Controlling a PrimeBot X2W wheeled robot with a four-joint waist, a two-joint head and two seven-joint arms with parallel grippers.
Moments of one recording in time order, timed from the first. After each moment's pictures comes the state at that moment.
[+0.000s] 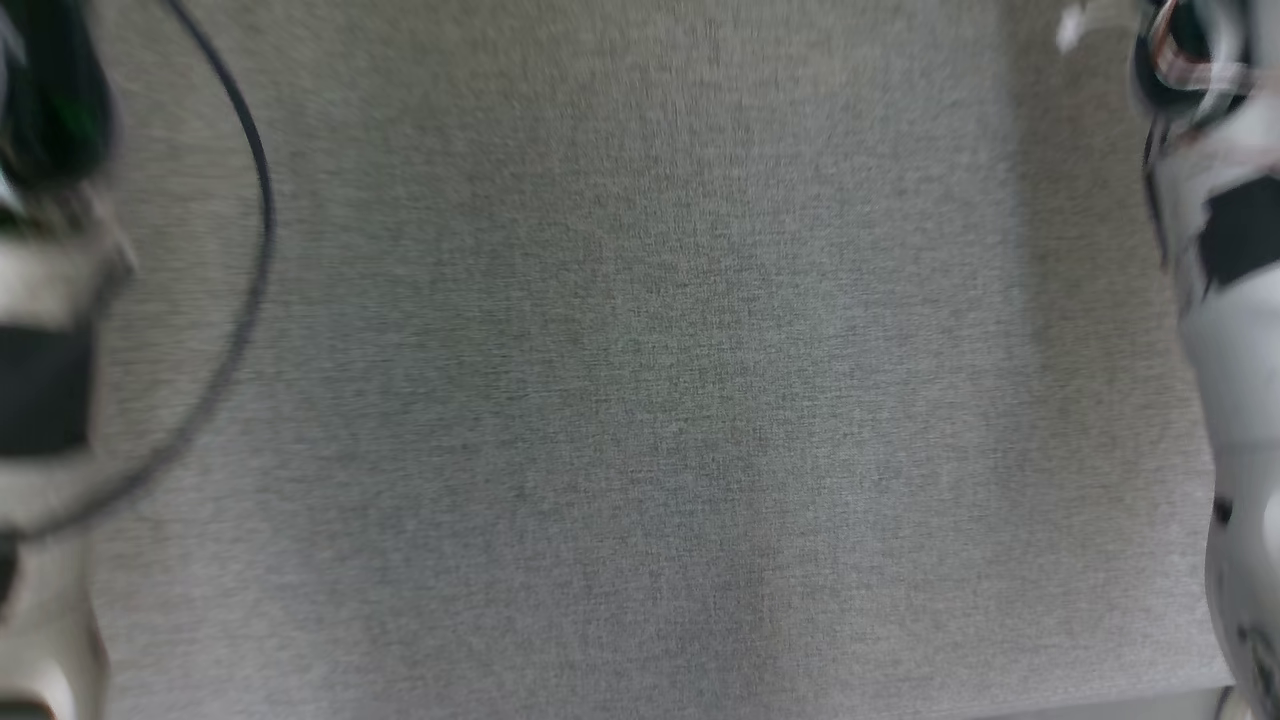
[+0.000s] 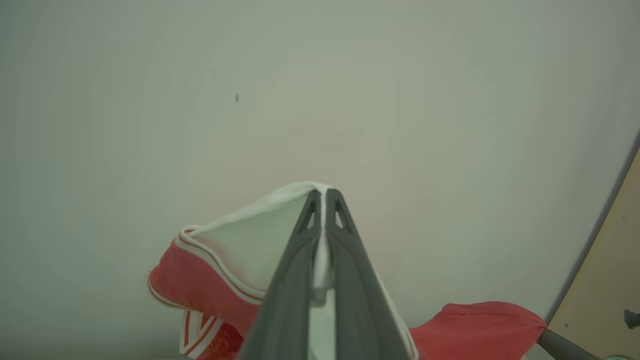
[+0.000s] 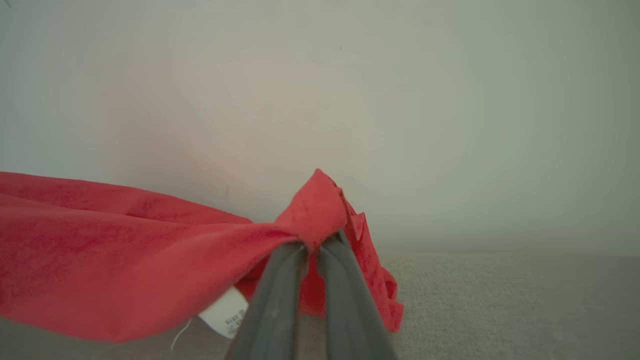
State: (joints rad) left arm -1.22 0.32 -0.22 0.19 -0.70 -0.13 -0.22; right arm -1.31 -0.19 0.16 0.71 0.36 0.13 -0.20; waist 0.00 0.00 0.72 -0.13
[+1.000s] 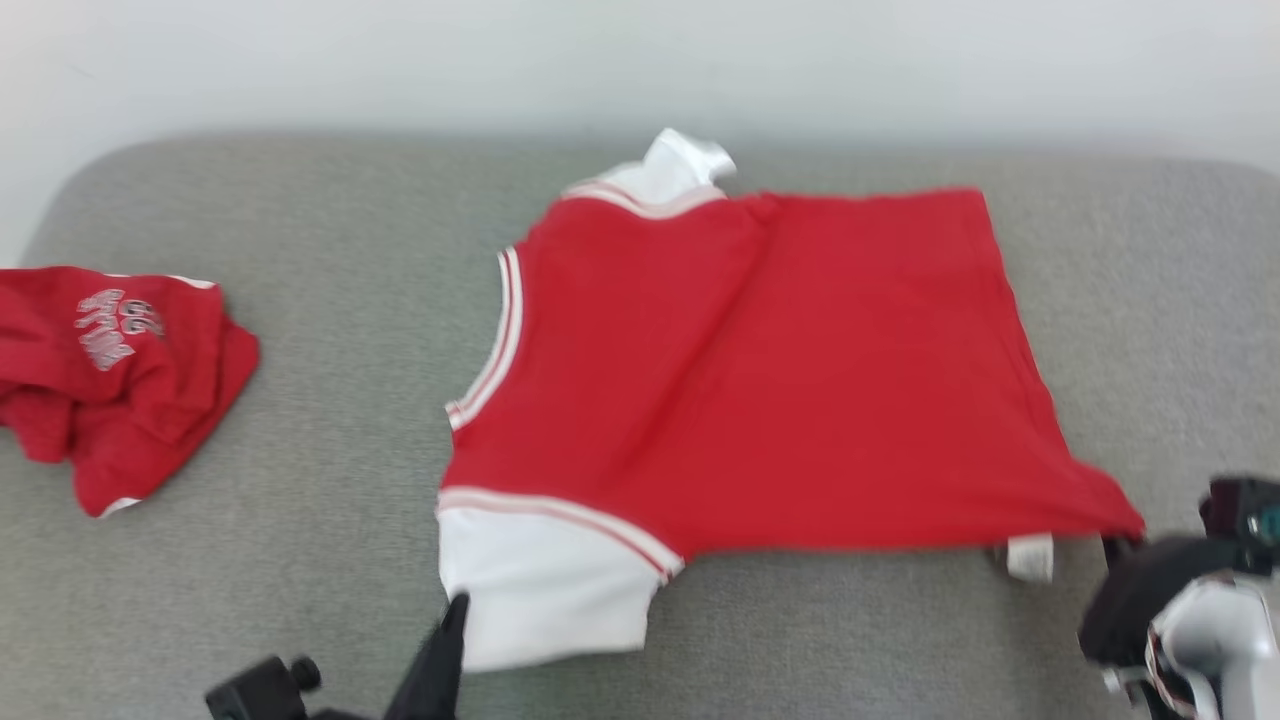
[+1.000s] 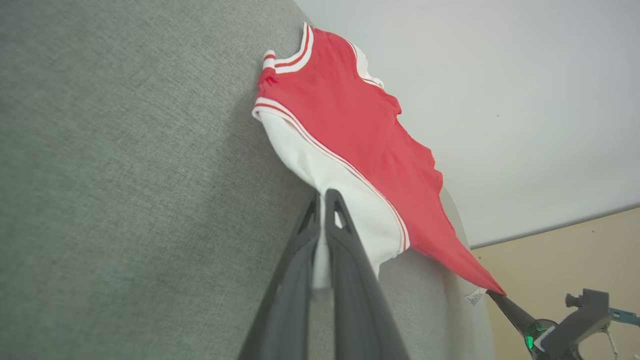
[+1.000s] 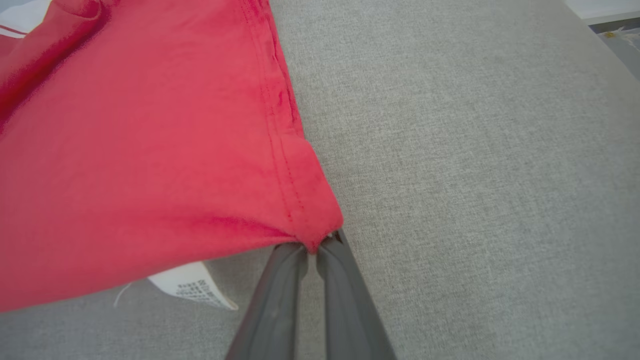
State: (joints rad) left arm -0.01 0.20 -0.32 0.08 -1.06 -0.04 -0.05; right arm -0.23 -0.10 -0.29 0.31 0.16 0.13 0.42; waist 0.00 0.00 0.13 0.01
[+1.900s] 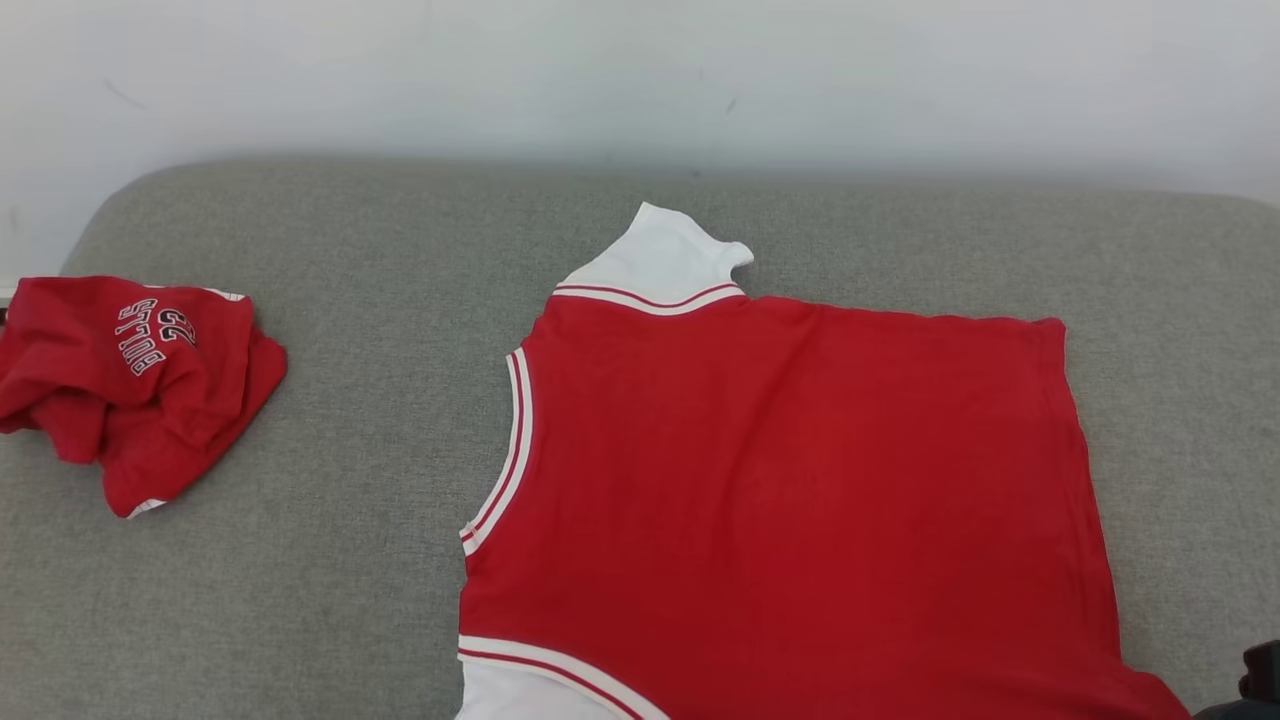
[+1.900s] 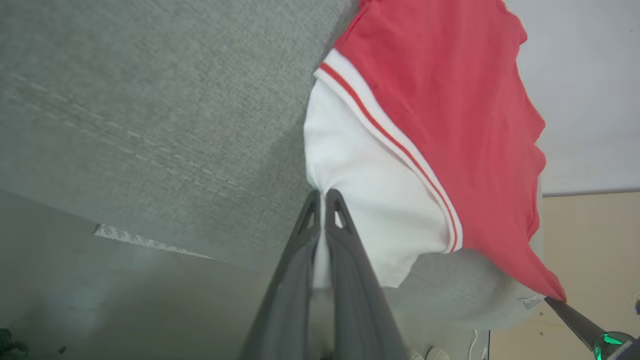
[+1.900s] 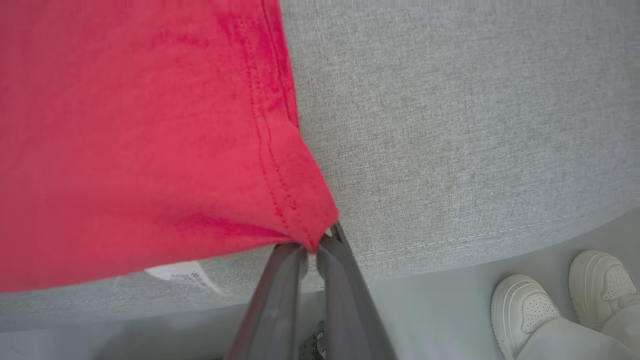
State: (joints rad) left arm 0.13 0.27 -0.38 0.11 -1.10 0.08 0.14; right arm 0.15 -0.05 -0.34 -0.05 0.15 0.13 0.77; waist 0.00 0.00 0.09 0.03
